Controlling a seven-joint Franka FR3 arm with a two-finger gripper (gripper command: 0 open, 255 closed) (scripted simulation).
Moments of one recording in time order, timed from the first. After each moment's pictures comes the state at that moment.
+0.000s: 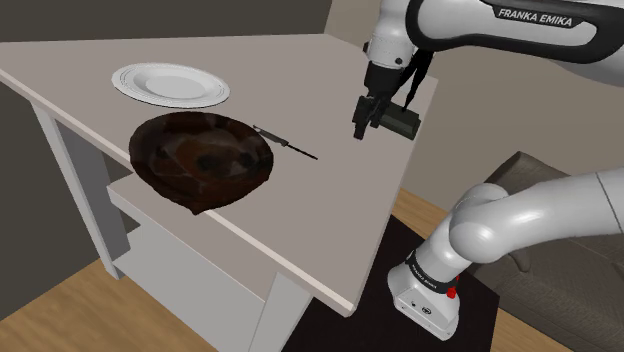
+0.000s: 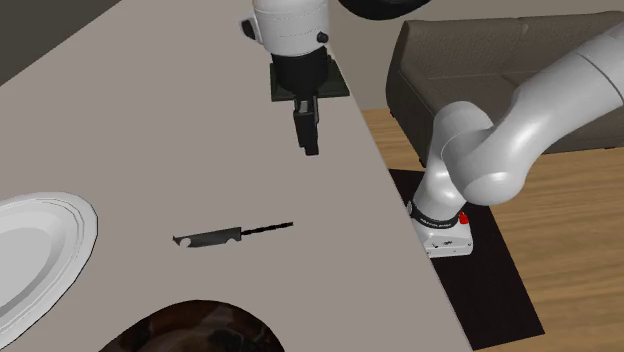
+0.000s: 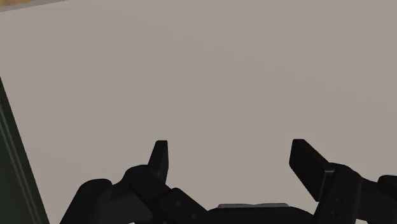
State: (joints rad) arm 0.03 -0.63 0.14 -2.34 0.03 1.59 0.04
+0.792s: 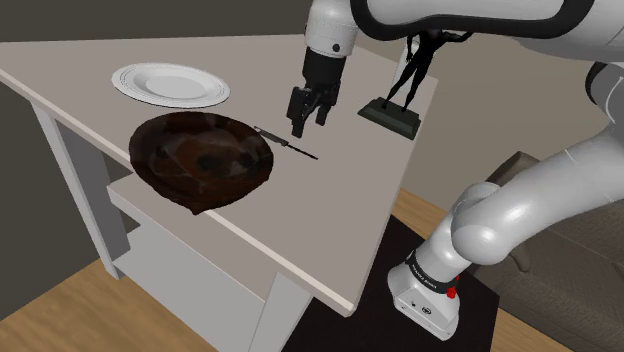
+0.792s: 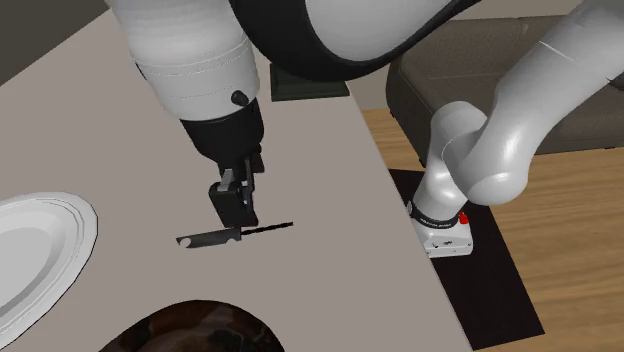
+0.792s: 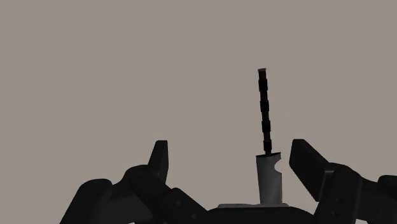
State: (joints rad) arm 0.10 -0.35 0.34 -2.10 0.09 1.72 0.25
